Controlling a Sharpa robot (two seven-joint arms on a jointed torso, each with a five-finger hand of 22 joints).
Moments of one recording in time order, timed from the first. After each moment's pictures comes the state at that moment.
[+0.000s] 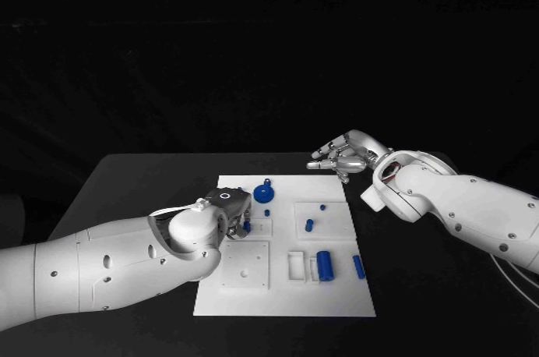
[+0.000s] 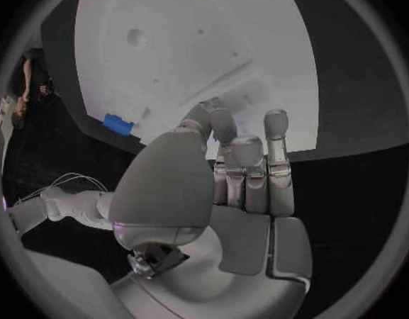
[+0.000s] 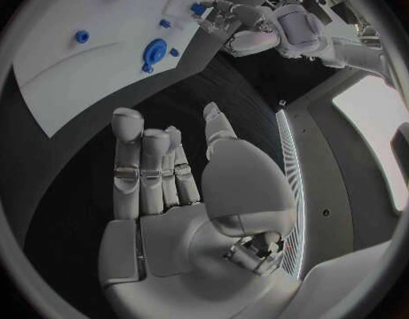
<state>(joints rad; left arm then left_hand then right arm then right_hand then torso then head) 1.29 -0.64 -0.24 1.53 -1.71 -0.21 -0.61 1.37 -0.09 0.14 0.03 0.44 1.22 0.04 0.06 0.08 1.46 -0.07 0.68 0.49 1.37 -0.11 1.22 0.59 0.04 1.23 -0.11 0.56 1.31 1.12 -0.79 0.22 1.39 -1.05 -0.29 -0.06 1.23 -0.05 -0.11 -0.04 0.23 1.06 0.10 0.07 0.06 1.05 0.01 1.03 0.85 1.35 -0.05 0.97 0.98 0.11 1.47 -0.06 0.50 1.31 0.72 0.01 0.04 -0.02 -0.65</state>
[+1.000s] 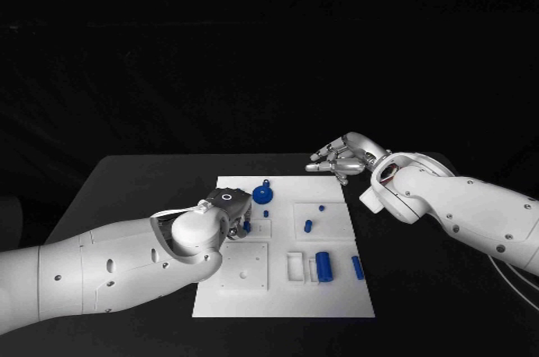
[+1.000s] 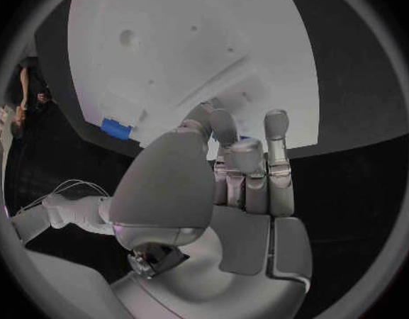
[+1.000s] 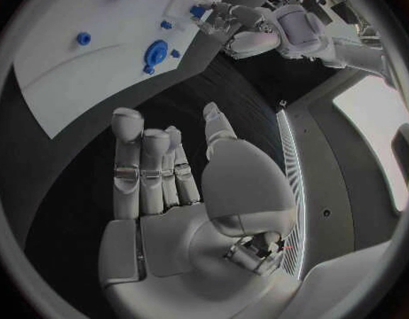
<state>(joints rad) 1.29 -0.62 -0.24 1.52 -1.76 -0.21 -0.62 1.39 -0.08 0.14 0.04 0.41 1.22 0.04 0.06 0.09 1.47 -0.07 0.69 0.49 1.39 -0.11 1.24 0.63 0.04 1.24 -0.11 0.57 1.31 1.12 -0.79 0.22 1.39 -1.05 -0.29 -0.06 1.23 -0.05 -0.10 -0.05 0.23 1.07 0.10 0.07 0.06 1.05 0.01 1.03 0.84 1.35 -0.05 0.97 0.98 0.11 1.47 -0.07 0.50 1.31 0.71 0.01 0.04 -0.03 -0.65</state>
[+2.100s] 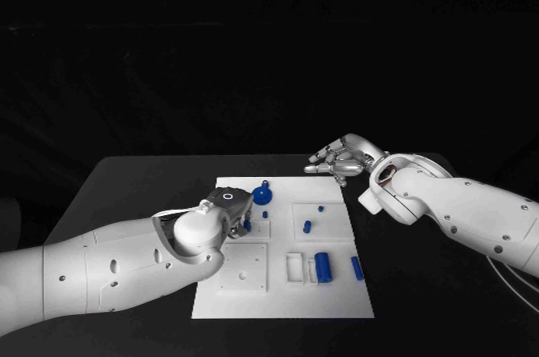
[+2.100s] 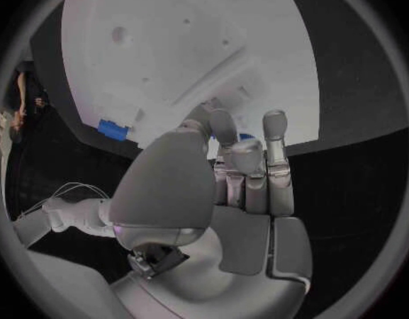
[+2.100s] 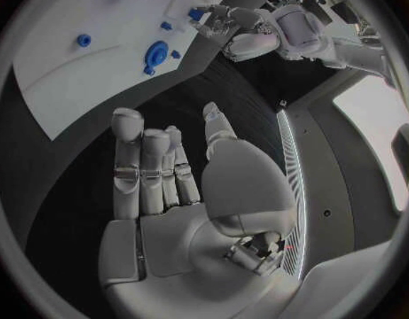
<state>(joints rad) 1.29 -0.61 -0.24 1.50 -1.78 -0.21 -0.62 1.39 -0.08 0.14 0.05 0.35 1.23 0.04 0.06 0.09 1.47 -0.07 0.69 0.49 1.39 -0.11 1.24 0.63 0.05 1.24 -0.11 0.58 1.31 1.12 -0.79 0.22 1.39 -1.05 -0.29 -0.06 1.23 -0.05 -0.10 -0.05 0.23 1.08 0.10 0.07 0.06 1.05 0.01 1.03 0.84 1.36 -0.05 0.97 0.98 0.11 1.47 -0.07 0.50 1.31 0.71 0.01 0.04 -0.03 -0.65</state>
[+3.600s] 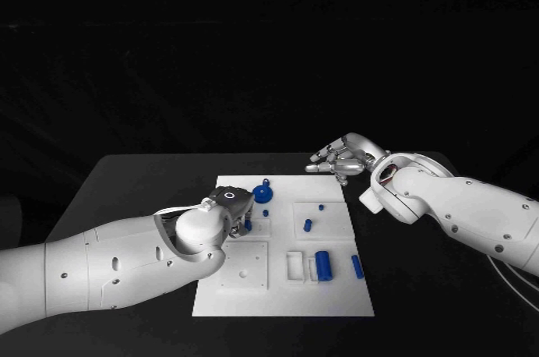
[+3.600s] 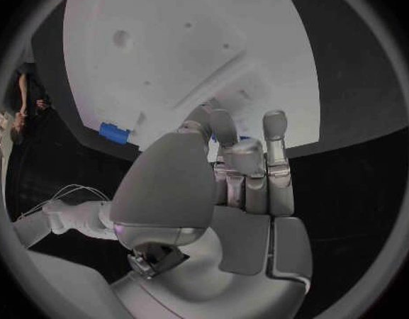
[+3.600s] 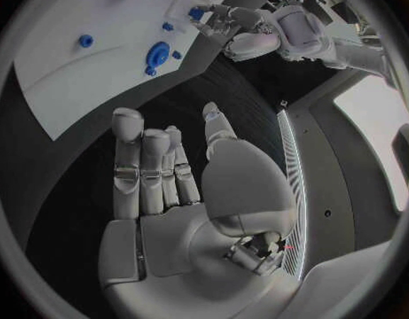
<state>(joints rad) 1.29 -0.60 -0.24 1.50 -1.78 -0.18 -0.62 1.39 -0.07 0.13 0.06 0.32 1.23 0.04 0.06 0.09 1.47 -0.07 0.70 0.49 1.40 -0.11 1.24 0.65 0.05 1.25 -0.10 0.58 1.31 1.11 -0.79 0.22 1.39 -1.05 -0.29 -0.06 1.23 -0.05 -0.10 -0.05 0.23 1.08 0.10 0.07 0.06 1.05 0.01 1.03 0.84 1.36 -0.05 0.97 0.98 0.11 1.47 -0.07 0.50 1.31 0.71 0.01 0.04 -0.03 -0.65</state>
